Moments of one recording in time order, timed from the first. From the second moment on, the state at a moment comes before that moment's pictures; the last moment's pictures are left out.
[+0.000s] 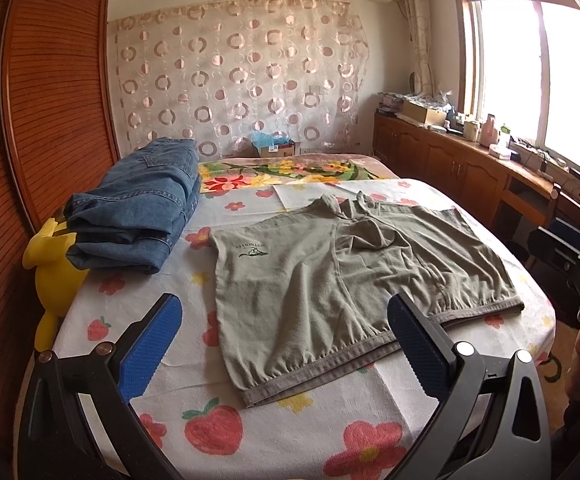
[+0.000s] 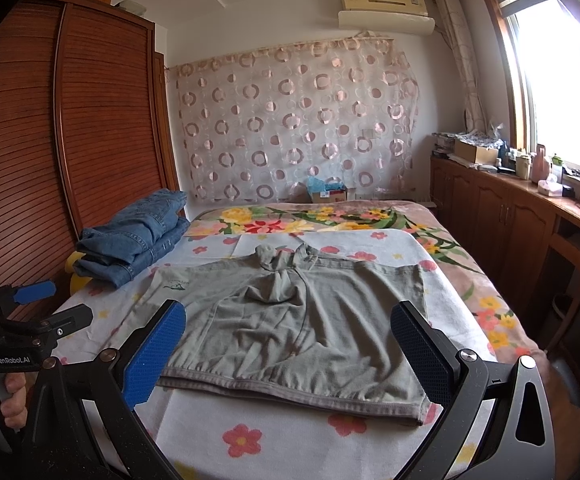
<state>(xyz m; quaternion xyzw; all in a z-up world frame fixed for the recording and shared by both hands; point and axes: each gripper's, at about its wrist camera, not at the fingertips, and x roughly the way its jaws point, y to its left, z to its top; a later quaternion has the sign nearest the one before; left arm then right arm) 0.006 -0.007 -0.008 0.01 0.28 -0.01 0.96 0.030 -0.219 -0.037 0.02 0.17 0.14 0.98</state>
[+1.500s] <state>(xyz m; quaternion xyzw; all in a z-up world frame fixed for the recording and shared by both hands) 0.108 -0.029 -0.056 0.06 0.38 -0.11 0.92 0.148 -0.275 -0.026 -0.06 0.29 0.14 0.95</state>
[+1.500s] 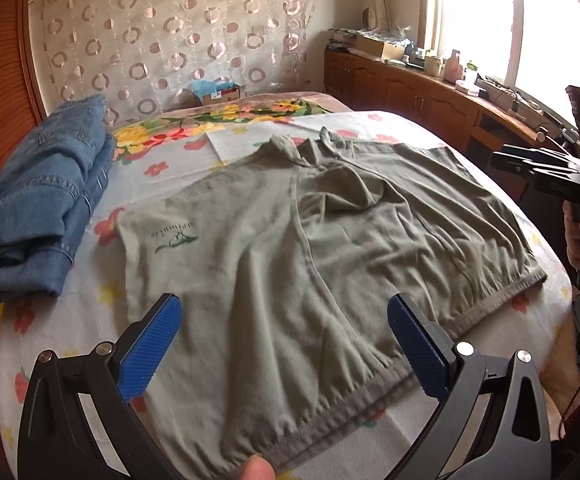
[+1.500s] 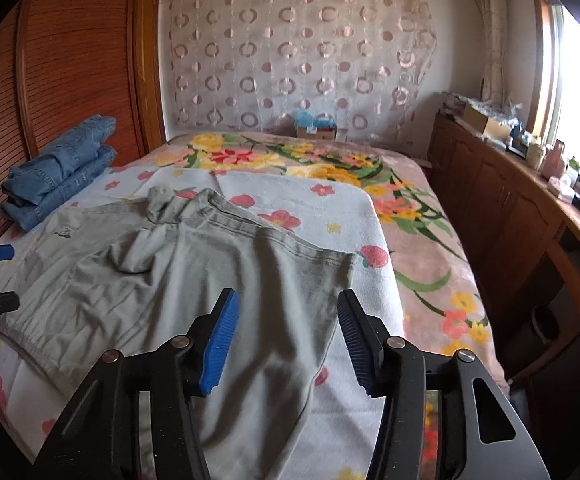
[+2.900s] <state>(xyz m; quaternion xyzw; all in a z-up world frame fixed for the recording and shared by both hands) 0.115 -0.012 -0.082 0.04 0.42 -0.13 0.90 0.150 -0.269 0.016 -0.05 0.34 0.10 0.94</state>
